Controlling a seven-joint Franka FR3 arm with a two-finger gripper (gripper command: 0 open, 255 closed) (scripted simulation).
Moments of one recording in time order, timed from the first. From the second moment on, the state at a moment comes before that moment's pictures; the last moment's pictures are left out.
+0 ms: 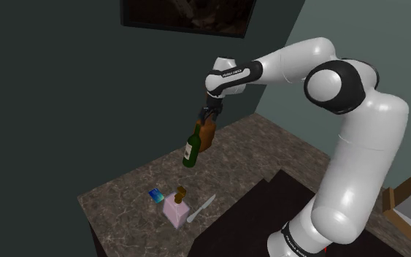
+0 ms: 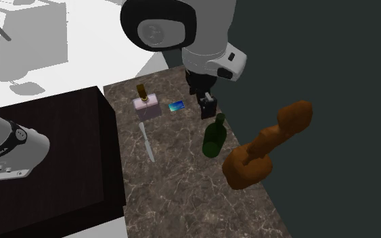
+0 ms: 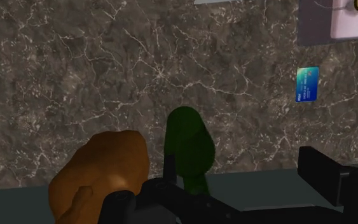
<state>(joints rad) -0.03 0.32 -0.15 -1.89 0.04 2.19 -0.24</state>
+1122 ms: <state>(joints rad) -0.07 0.67 -0.13 -1.59 0.08 2.24 -0.27</state>
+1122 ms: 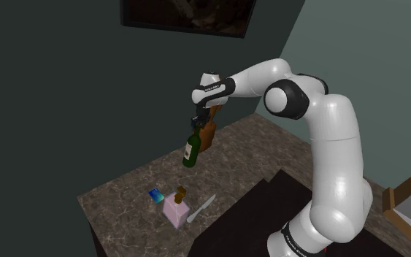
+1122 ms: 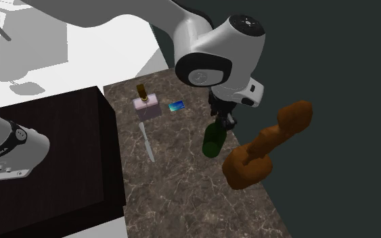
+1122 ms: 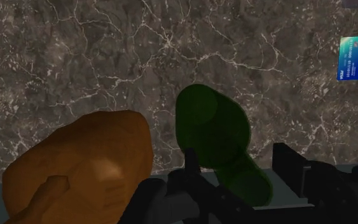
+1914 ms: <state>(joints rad) -0.07 0.66 -0.14 -1.59 0.07 2.22 -0.27</state>
